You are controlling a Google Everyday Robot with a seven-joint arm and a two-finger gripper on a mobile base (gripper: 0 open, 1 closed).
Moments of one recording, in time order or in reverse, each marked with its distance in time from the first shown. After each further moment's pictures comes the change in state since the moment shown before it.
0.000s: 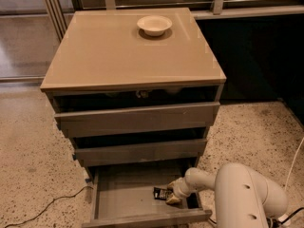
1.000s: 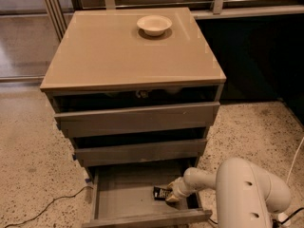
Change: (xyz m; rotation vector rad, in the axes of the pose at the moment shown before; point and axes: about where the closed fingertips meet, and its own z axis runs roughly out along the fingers) arm -0.013 0.005 -0.014 0.008 0.014 -0.016
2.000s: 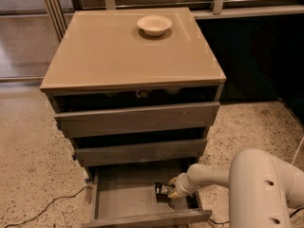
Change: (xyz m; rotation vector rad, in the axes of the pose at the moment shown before) arm -0.028 0.004 -0.061 0.041 -0.002 -0.033
